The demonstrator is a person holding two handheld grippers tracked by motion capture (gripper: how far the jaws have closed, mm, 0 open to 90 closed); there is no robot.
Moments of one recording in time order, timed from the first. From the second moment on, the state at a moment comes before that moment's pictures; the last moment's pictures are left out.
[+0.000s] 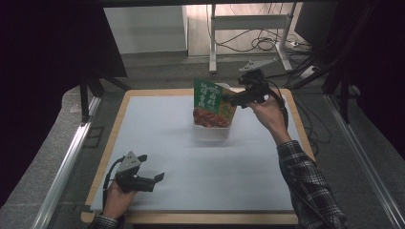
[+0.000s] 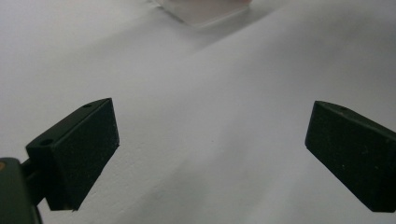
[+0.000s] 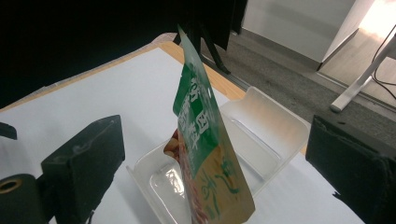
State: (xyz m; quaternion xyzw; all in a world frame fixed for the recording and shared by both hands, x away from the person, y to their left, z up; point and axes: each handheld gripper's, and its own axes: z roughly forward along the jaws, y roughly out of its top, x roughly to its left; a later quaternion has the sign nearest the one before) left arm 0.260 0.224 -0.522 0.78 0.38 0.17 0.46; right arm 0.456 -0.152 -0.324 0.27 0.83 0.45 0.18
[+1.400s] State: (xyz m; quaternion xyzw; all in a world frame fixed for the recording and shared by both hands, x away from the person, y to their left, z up) left arm 0.259 0.221 -0.523 0.79 0.37 0.18 0.45; right arm 0.406 -0.181 -0.363 0.27 0.83 0.46 0.16
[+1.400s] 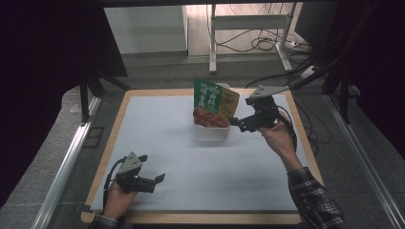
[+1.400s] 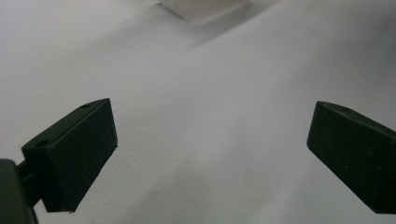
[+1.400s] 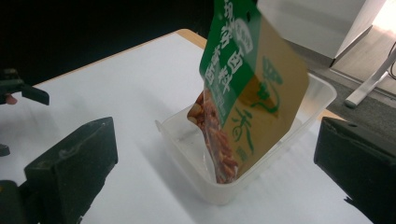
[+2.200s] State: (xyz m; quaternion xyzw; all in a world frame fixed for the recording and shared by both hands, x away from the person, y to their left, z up) left arm 0.259 0.220 -0.524 0.79 0.37 0.18 0.45; right arm 0.371 -0.196 -0.403 0.27 0.83 0.46 0.16
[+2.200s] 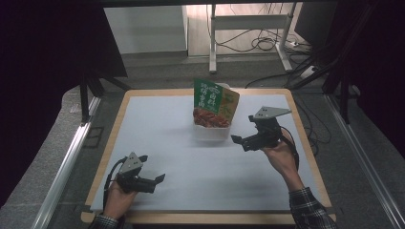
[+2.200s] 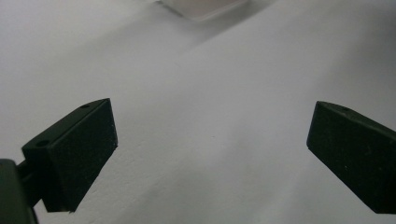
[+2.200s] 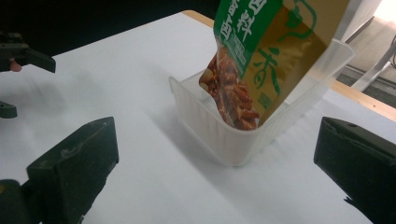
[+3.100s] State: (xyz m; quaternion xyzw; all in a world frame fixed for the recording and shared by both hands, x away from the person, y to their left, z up) left arm 0.259 0.221 -0.524 0.79 0.38 0.18 0.44; right arm 0.332 -0.223 -0.428 0.28 0.84 0.44 0.19
